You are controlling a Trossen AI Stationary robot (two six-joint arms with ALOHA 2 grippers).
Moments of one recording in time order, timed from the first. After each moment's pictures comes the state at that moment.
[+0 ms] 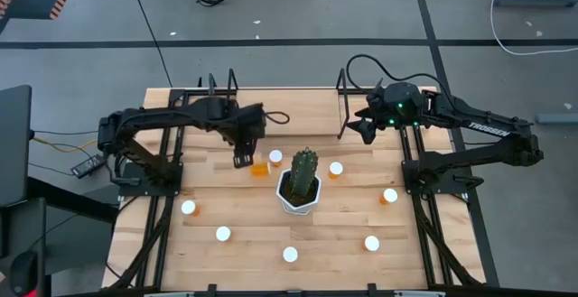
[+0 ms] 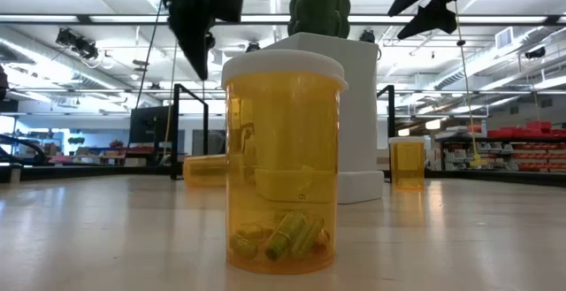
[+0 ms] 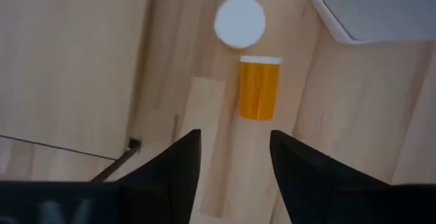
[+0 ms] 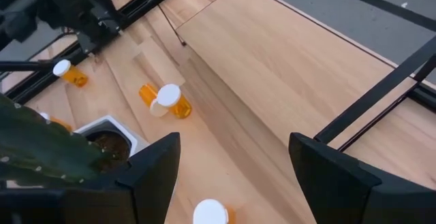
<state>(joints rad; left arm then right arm) 0.20 1.54 1.40 -1.14 -0.04 0.01 -0.29 0.94 1.06 -0.76 0.06 0.44</state>
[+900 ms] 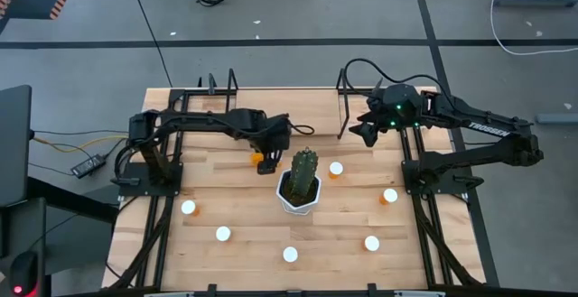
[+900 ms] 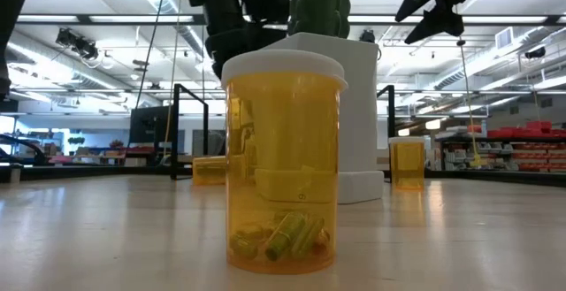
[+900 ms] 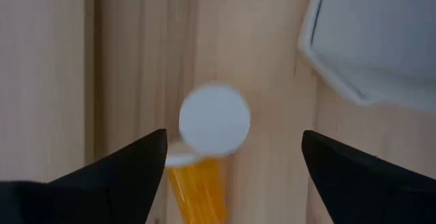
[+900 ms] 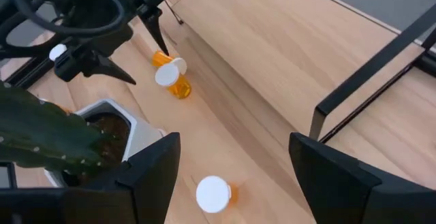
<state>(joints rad) 0.18 1.80 1.40 -0.83 0.04 0.16 -0.29 0.94 1.06 -0.83 0.03 0.49</state>
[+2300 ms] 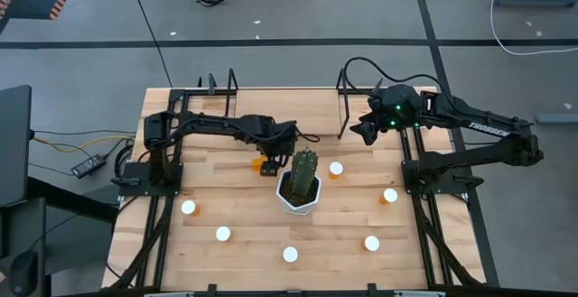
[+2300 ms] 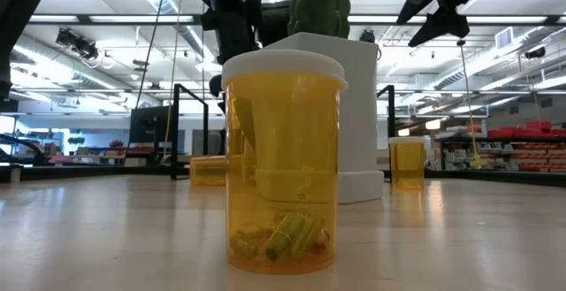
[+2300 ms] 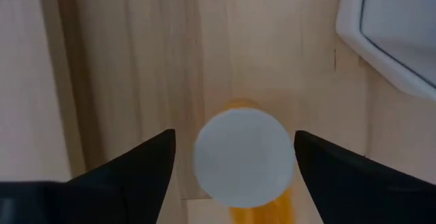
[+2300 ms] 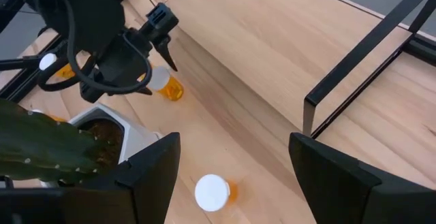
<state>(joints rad) 0.17 1.92 1.40 -0.77 -0.01 0.28 -0.29 0.94 1.06 -0.85 0.05 0.55</state>
